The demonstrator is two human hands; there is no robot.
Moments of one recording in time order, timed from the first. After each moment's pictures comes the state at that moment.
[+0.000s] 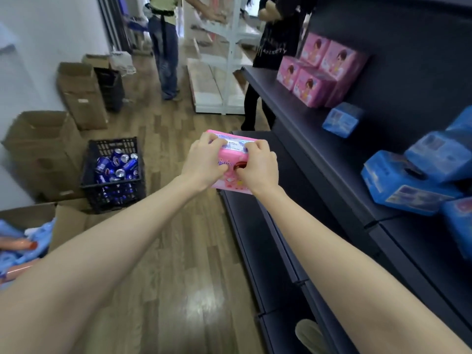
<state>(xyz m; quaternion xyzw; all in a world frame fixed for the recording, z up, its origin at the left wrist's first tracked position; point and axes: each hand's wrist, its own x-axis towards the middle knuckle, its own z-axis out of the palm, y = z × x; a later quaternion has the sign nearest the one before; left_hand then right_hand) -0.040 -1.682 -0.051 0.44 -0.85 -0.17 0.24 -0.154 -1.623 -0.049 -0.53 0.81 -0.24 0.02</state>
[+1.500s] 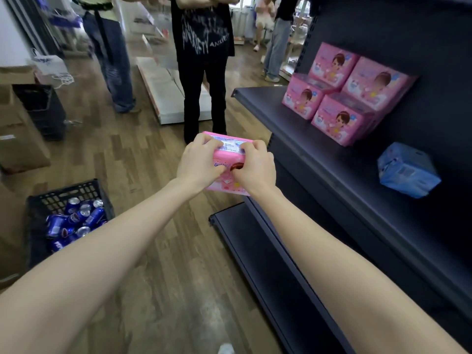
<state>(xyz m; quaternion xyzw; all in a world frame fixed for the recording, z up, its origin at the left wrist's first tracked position) -0.112 -2.027 -0.048 0.35 -0.88 -0.21 0.24 -0.211 -1.945 -0.045 -0.44 0.87 -0.24 0.01</state>
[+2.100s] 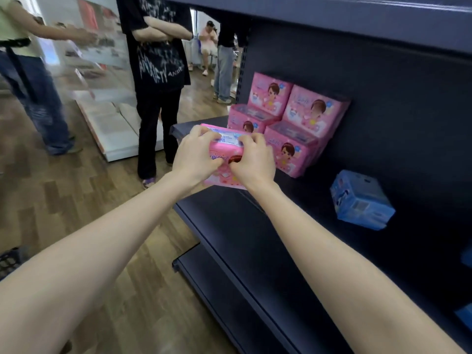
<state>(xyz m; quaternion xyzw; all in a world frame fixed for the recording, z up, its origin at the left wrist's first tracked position) -0.297 -2.064 0.003 0.23 -0.91 -0.20 0.29 -0.375 -1.961 0.007 -0.35 0.89 -0.27 -0.09</state>
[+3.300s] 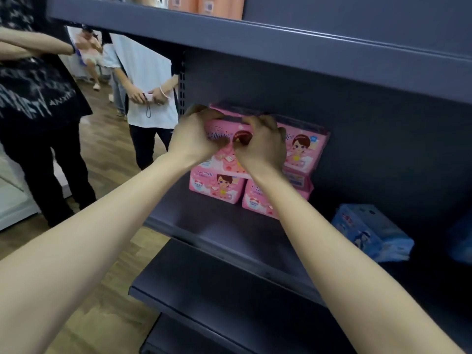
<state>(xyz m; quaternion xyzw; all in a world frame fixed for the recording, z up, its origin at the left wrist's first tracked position) -0.481 -2.196 0.078 -0.01 -0.90 -0.29 0.33 -0.491 -2.061 0.082 -0.14 0.92 -0.26 -0.25</state>
